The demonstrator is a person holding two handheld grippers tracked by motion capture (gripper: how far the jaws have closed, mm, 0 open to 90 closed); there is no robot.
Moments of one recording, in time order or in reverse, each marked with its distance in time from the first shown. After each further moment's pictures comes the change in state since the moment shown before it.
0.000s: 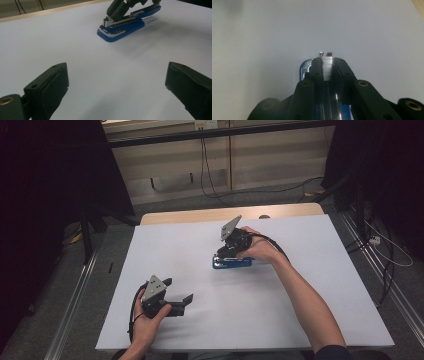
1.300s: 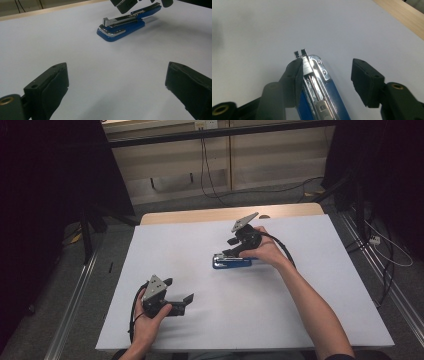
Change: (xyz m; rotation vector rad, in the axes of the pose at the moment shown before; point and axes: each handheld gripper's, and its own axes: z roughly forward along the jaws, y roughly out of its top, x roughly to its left) left arm 0.000 0.000 0.002 0.000 -0.004 -0.008; right arm 0.001 -0.023 -0.020 -0.116 -0.143 0.303
